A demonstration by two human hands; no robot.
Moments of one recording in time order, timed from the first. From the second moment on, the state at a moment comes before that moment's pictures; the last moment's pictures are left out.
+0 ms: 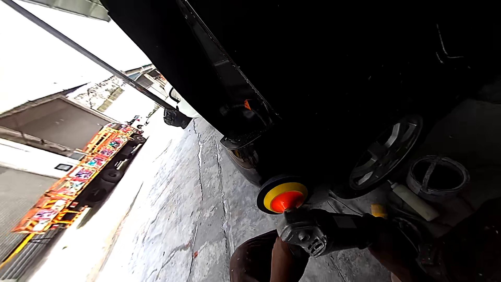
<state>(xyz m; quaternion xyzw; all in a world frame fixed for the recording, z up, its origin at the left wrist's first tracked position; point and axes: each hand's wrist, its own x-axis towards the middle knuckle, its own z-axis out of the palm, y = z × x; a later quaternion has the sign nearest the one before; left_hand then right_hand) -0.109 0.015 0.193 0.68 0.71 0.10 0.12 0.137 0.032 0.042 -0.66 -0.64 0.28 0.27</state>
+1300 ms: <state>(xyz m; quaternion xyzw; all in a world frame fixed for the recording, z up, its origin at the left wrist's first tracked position) -0.009 0.066 0.255 0.62 0.75 -0.19 0.11 0.146 0.031 0.019 -0.67 -0.54 0.38 0.34</state>
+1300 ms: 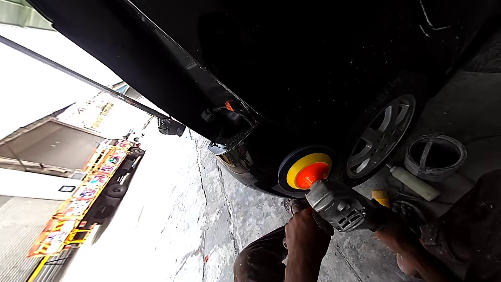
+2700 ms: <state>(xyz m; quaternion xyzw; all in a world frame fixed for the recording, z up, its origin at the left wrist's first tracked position) 0.001 0.059 0.245 0.60 0.75 -0.24 0.13 0.146 0.034 -0.017 -0.63 -0.59 0.41 0.30</state>
